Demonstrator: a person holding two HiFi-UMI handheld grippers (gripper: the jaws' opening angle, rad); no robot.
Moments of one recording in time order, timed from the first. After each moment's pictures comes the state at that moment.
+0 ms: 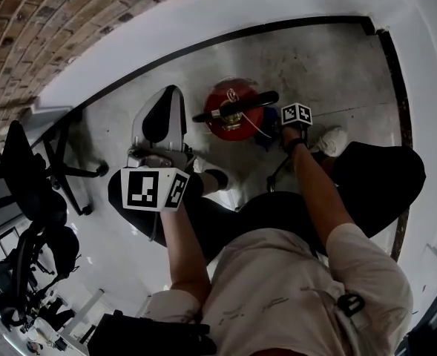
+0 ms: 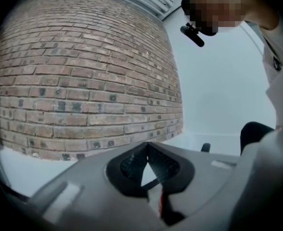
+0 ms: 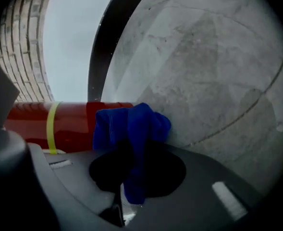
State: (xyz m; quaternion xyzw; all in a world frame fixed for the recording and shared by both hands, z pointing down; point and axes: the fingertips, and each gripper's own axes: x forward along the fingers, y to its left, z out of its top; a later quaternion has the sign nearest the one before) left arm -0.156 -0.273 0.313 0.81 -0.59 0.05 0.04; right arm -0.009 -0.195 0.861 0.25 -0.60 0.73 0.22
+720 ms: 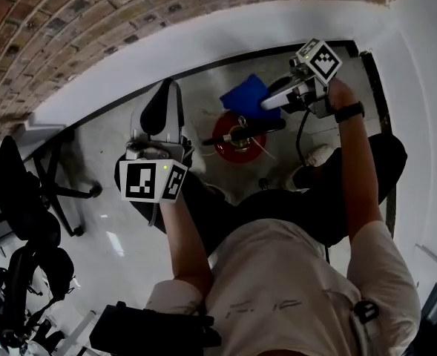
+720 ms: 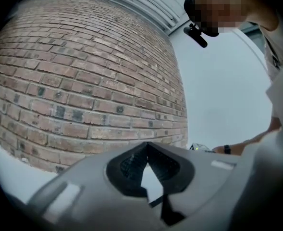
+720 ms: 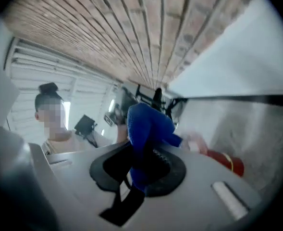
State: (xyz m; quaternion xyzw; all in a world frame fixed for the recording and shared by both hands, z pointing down) left arm -0.191 -0.319 0.273 0.81 -0.58 -0.03 0.02; right arm -0.063 -0.299 0.412 -0.28 -0.81 0.50 0.15
